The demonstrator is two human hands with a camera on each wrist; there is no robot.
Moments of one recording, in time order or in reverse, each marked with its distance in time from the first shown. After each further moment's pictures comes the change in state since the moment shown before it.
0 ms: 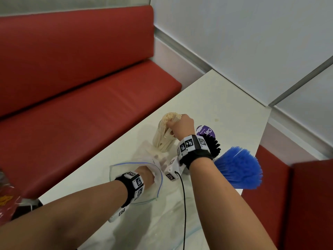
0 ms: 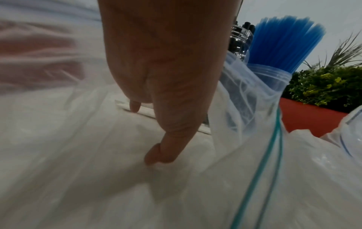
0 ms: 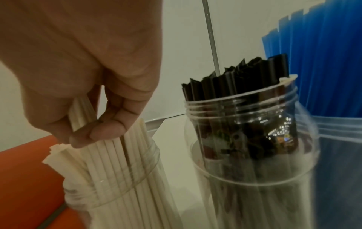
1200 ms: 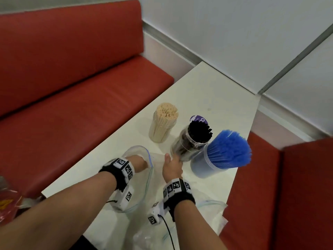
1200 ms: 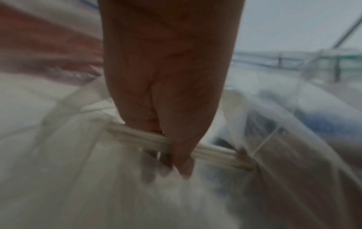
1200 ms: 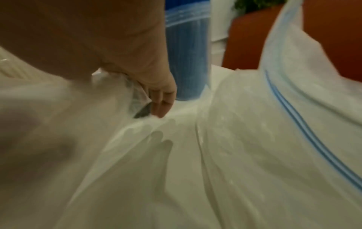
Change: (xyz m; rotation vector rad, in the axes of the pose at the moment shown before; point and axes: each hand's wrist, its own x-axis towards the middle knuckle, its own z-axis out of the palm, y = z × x) left_hand -0.066 -0.010 -0.068 -0.093 -0.576 -0.343; right_hand -0.116 0.115 0.093 0.226 -0.049 0.443
